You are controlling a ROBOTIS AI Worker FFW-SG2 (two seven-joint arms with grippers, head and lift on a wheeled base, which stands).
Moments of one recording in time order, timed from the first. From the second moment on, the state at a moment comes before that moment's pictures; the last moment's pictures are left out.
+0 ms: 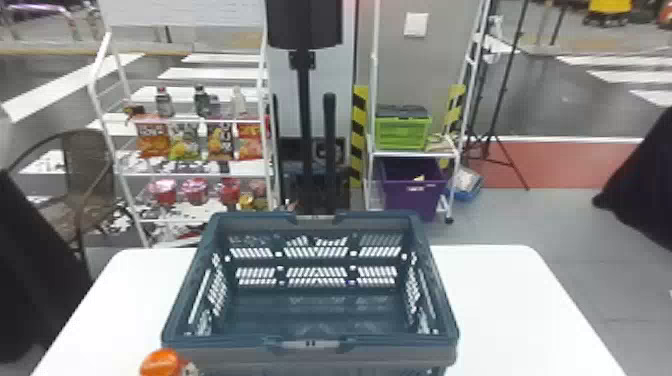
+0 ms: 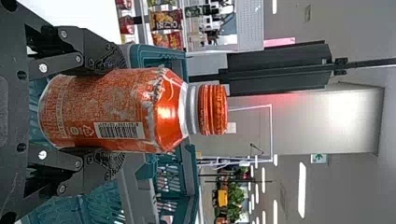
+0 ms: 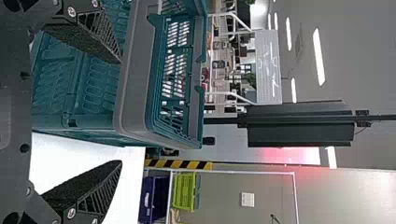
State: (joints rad) left arm 0.81 0.00 0.12 -2.10 0.00 -0.25 -0.30; right arm 0.82 -0.28 0.09 -2.18 -0.13 -0.12 0.07
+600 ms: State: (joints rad) left arm 0.71 0.00 0.12 -2.47 -0.15 0.44 -0.36; right arm 0.80 -0.27 0.07 -2.13 -0.14 -0.13 0.07
